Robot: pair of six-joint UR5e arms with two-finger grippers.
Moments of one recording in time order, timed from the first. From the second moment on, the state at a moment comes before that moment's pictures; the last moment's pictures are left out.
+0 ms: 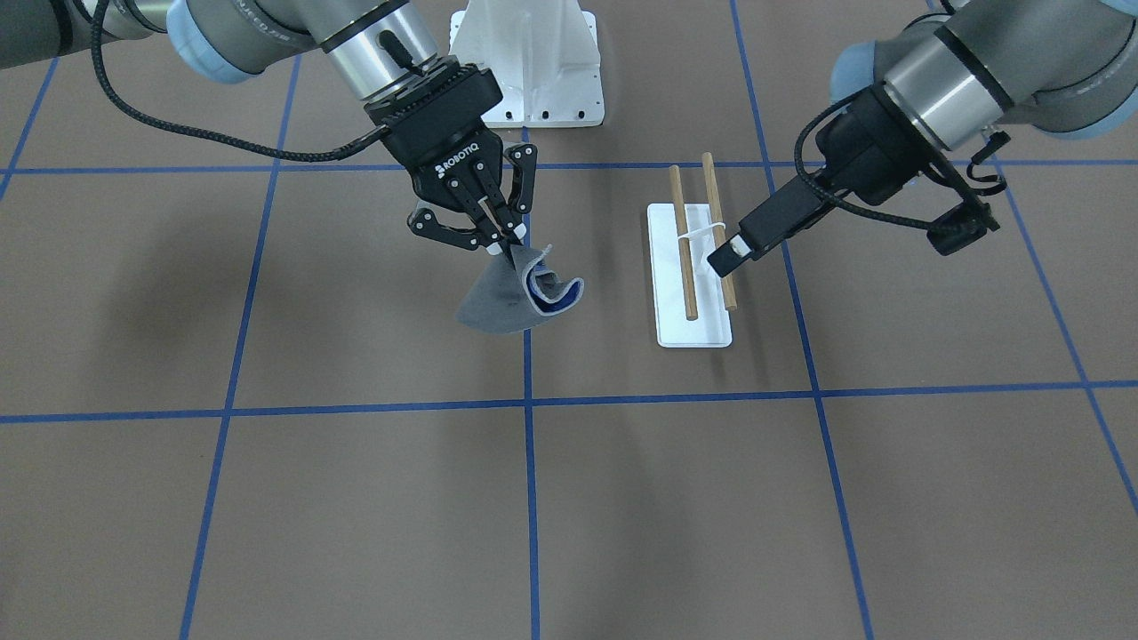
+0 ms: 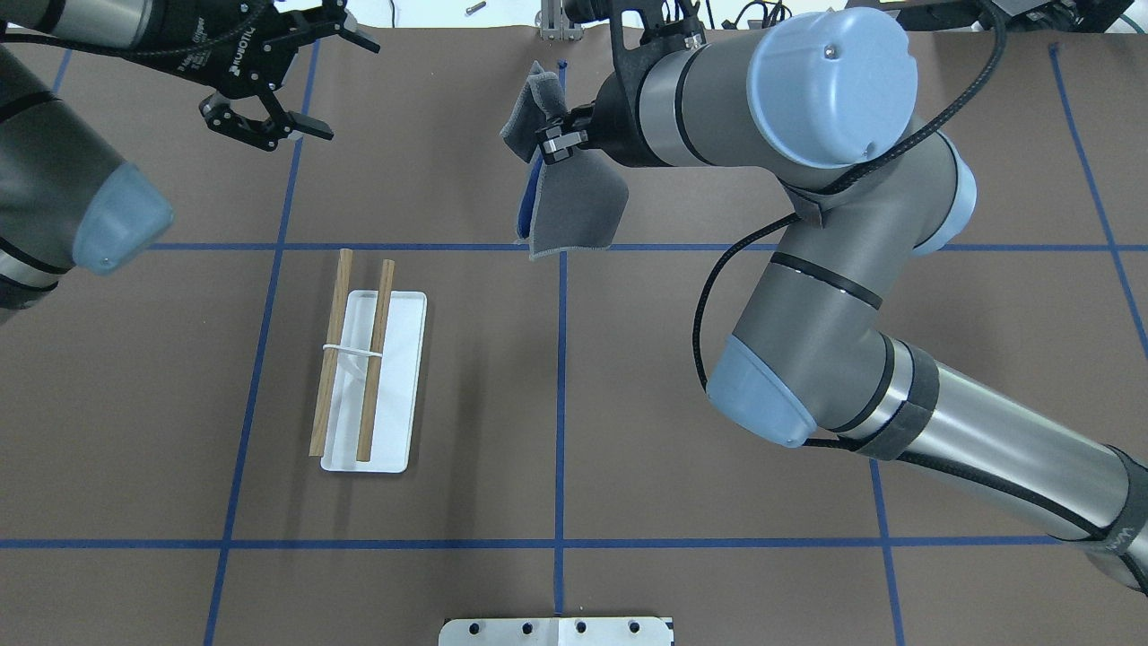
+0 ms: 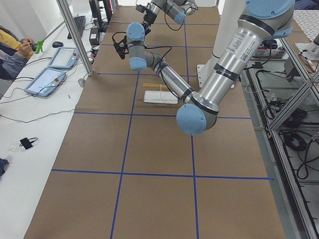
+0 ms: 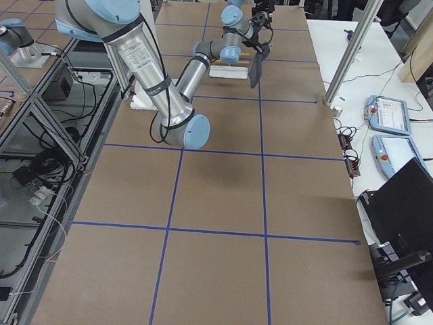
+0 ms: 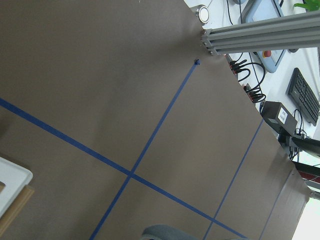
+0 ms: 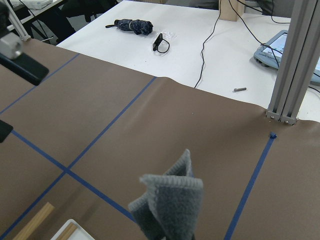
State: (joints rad) left arm -1.01 -2.12 -1.73 -2.30 -2.32 -2.03; right arm 0.67 -0.85 1.81 -1.15 1.70 0.73
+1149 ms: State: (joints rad) left arm -0.91 -2.24 -1.71 -2.29 -2.20 -2.21; right arm 0.57 -0.83 1.82 -1.14 1.48 0.54
